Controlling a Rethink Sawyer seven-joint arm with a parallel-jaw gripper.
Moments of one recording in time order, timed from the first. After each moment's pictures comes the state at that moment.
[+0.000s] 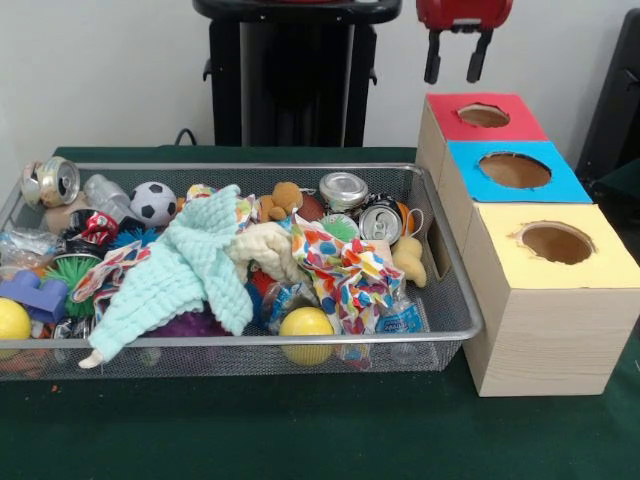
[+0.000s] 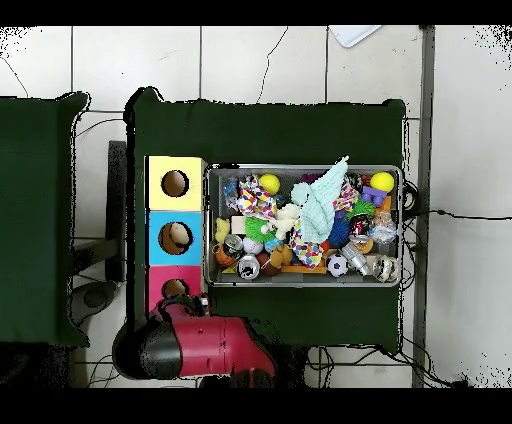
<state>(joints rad) 0.04 -0.96 -0.04 2.18 0.00 0.34 1.57</state>
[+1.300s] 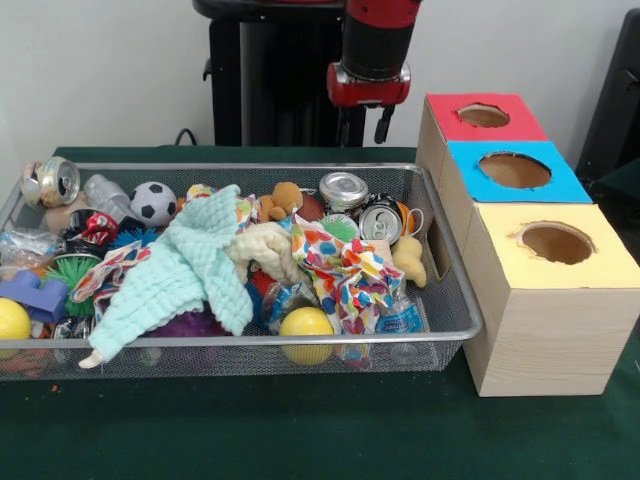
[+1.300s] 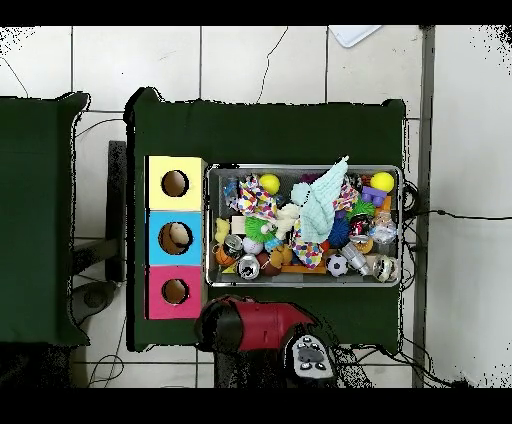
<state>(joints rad) -0.16 -0.62 -0.04 2.11 -0.20 0.23 1.57</state>
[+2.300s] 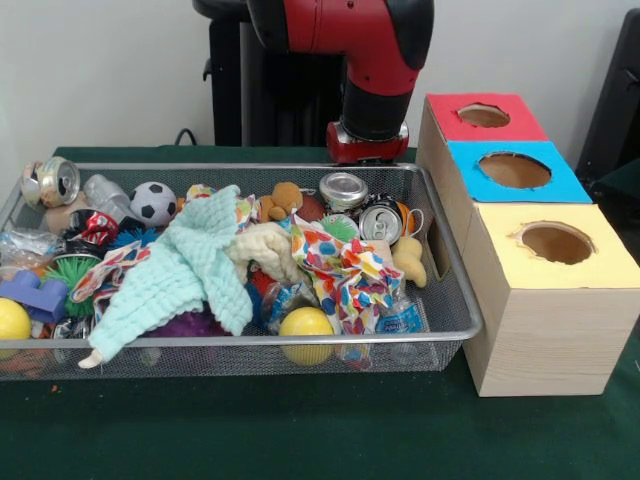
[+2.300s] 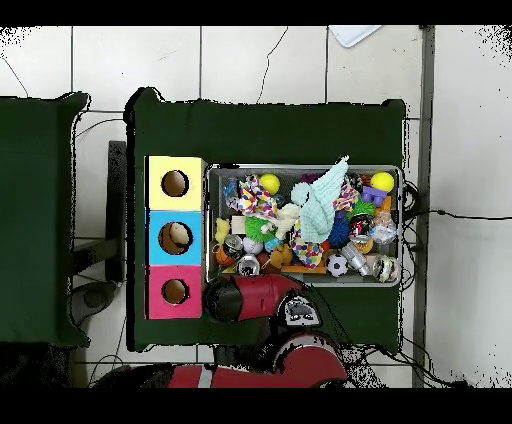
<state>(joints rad) -0.14 -0.44 -0.04 1.93 -0.24 0.25 1.57</state>
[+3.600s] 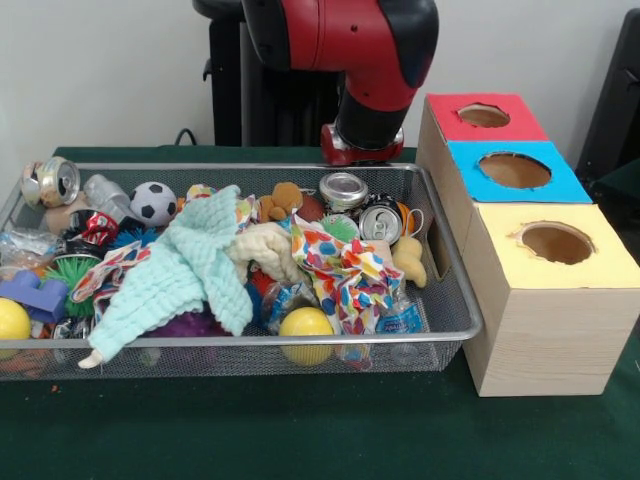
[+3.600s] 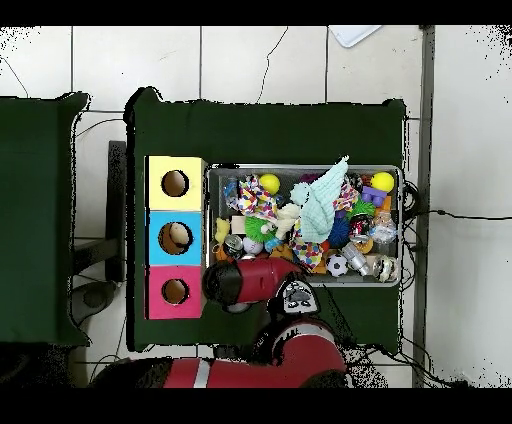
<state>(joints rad) -0.13 -0.42 -0.03 1.83 -0.26 0.49 1.57</state>
